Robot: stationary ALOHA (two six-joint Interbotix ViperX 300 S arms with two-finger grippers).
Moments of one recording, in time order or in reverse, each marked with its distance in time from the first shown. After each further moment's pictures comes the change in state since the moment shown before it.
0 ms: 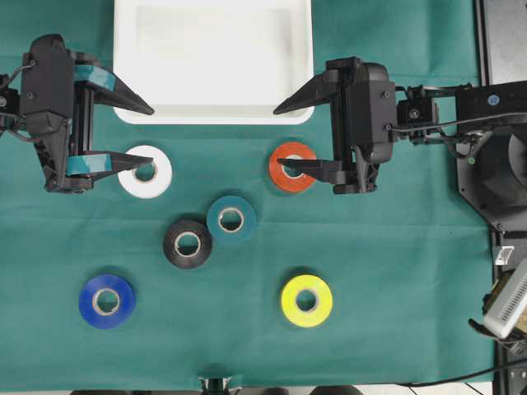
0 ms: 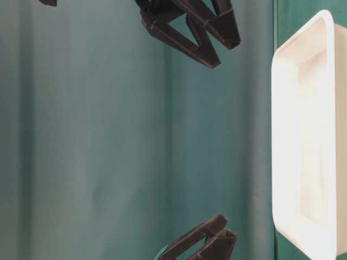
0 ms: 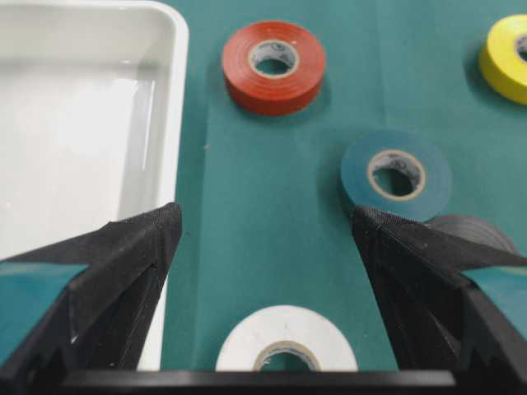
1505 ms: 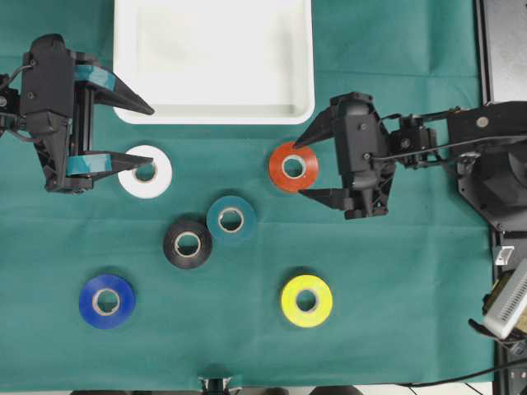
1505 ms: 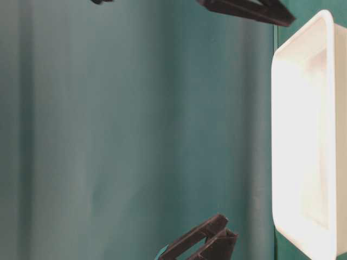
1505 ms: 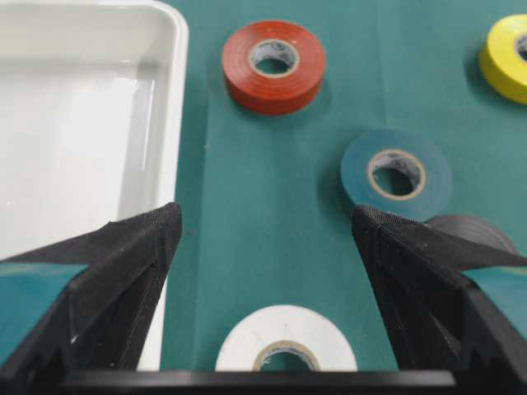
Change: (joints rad) left arm 0.000 0.000 0.000 0.000 0.000 -0.002; right arm 0.081 0.069 0.049 0.000 0.129 0.087
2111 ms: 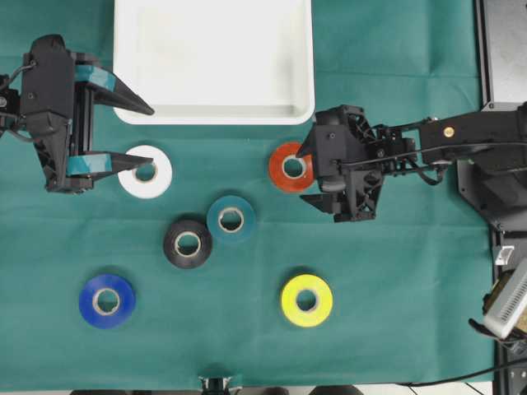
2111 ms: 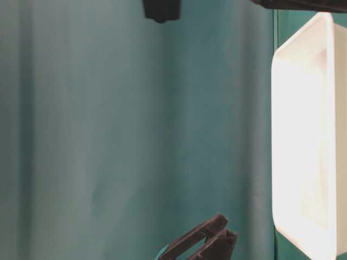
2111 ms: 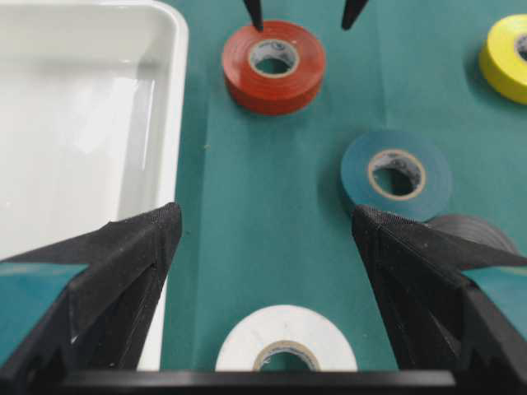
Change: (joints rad) left arm 0.000 0.002 0.000 0.000 0.000 0.000; right arm 0.002 0.158 -0.002 0.000 0.012 0.063
